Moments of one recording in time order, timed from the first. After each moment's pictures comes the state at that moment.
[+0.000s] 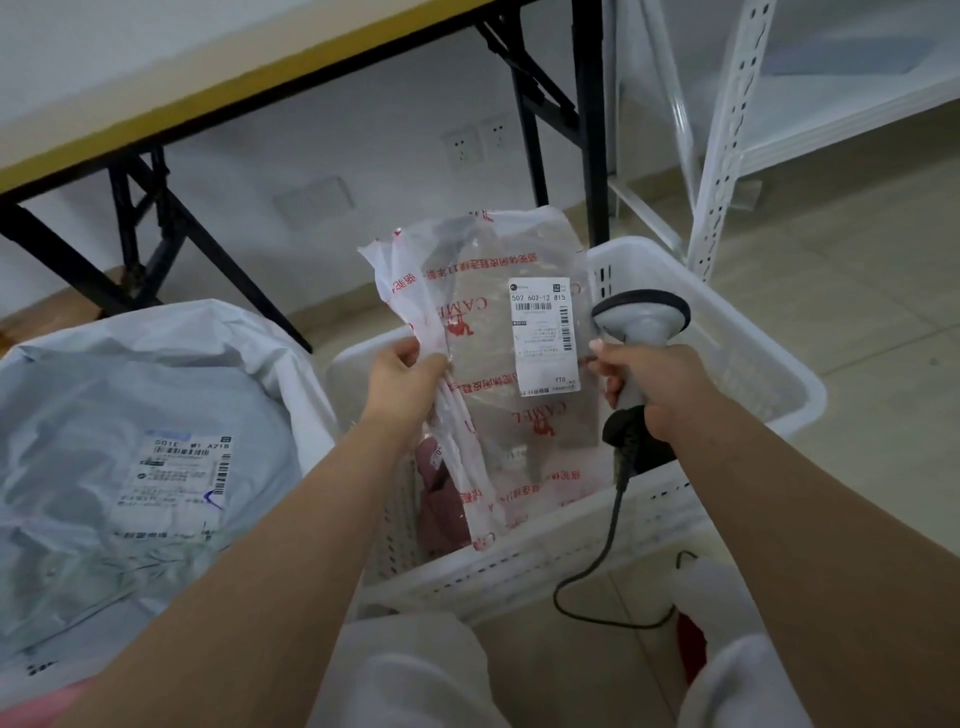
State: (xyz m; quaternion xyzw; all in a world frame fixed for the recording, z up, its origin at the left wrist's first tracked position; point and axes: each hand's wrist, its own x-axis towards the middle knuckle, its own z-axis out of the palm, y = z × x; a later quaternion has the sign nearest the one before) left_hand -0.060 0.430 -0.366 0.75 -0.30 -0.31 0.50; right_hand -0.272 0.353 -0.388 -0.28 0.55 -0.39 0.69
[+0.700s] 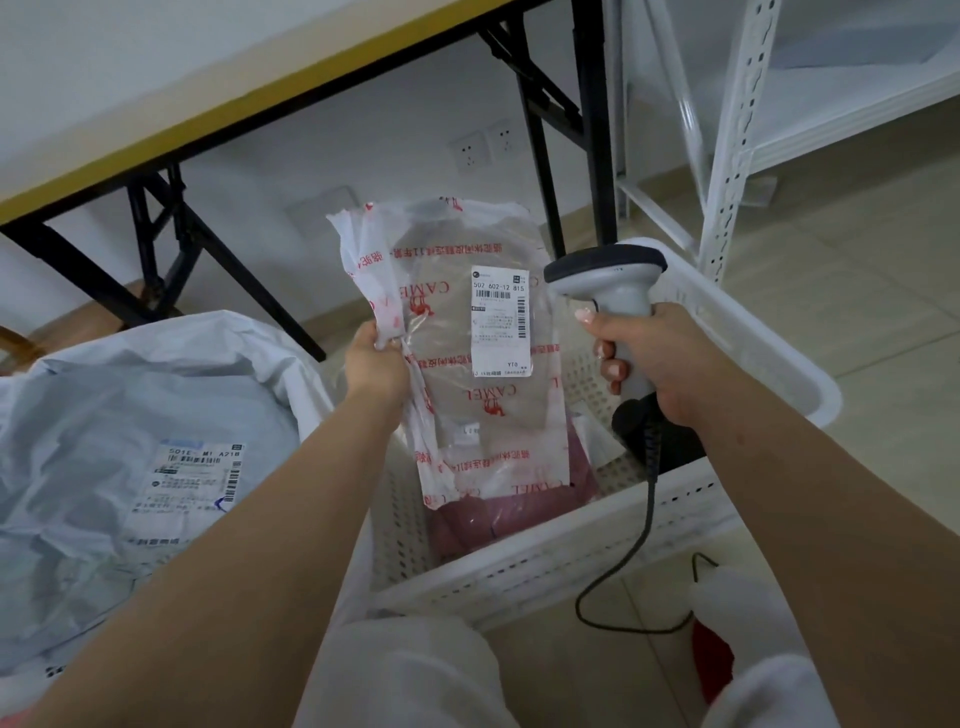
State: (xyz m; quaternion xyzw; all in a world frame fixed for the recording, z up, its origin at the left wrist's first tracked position) left_hand -0.031 0.406 -0.362 0.80 -0.26 -0.22 0.50; right_hand -0.283 0.360 -0.346 -0.42 0.45 -0.37 0.70
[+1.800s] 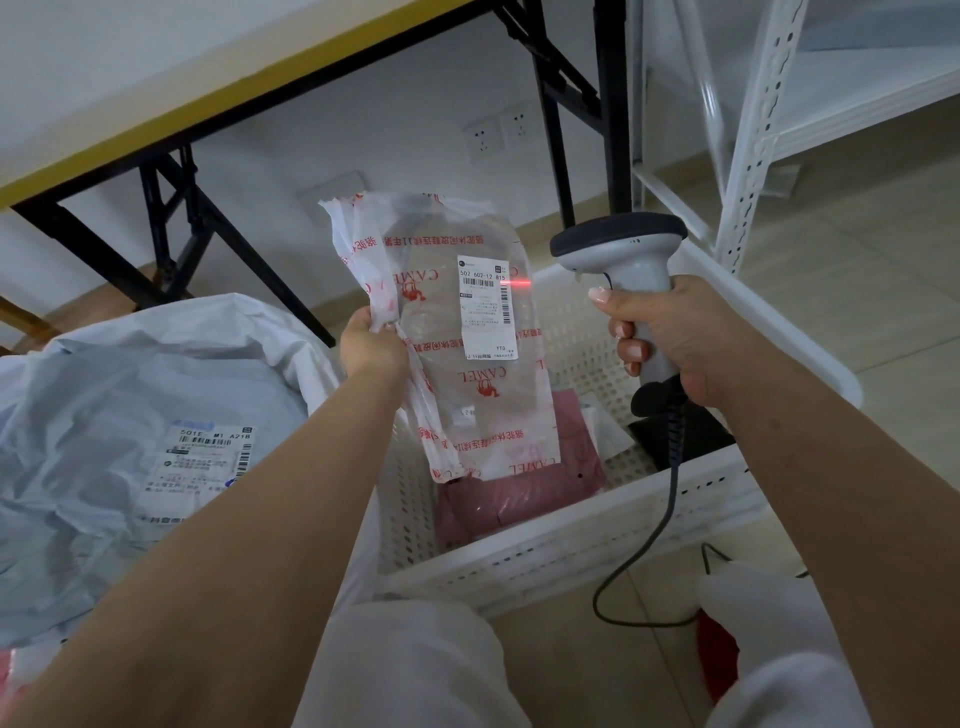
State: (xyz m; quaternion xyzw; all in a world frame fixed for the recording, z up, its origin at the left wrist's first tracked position) left_hand -0.015 0.400 -0.365 0.81 -0.21 -0.18 0.52; right_hand -0.286 0.355 -0.339 -0.47 0.42 -0.36 0.68
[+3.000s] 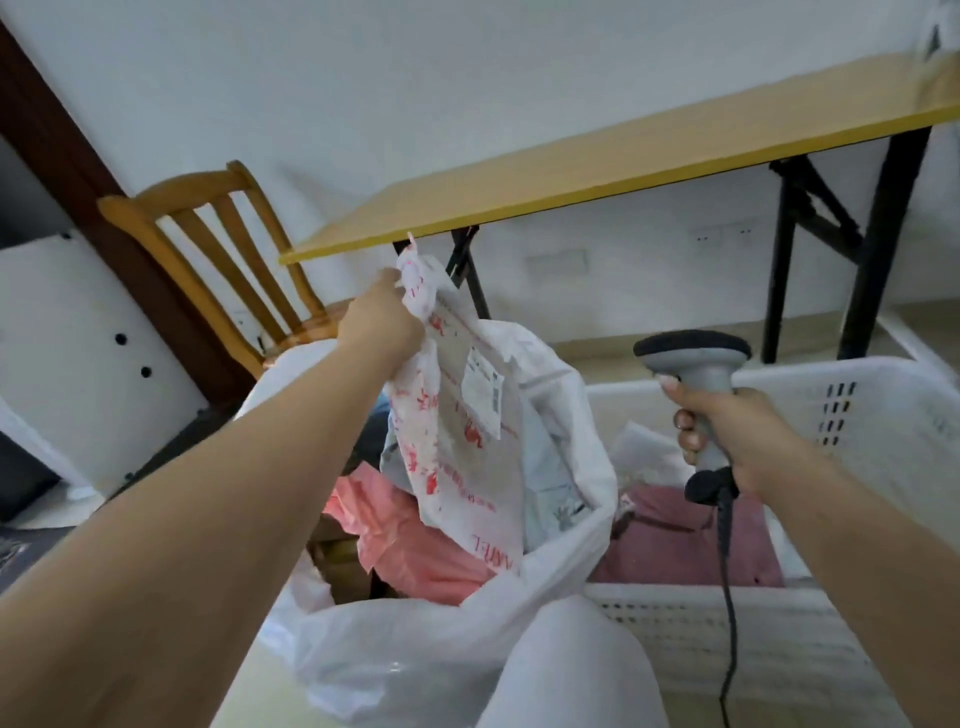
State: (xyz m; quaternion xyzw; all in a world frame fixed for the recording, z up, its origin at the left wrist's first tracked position) left_hand 0.099 0.625 -0.156 0.92 -0.29 0.05 0.25; right_hand -0.155 0.474 -0.284 -0.47 0.34 -0.31 0.75
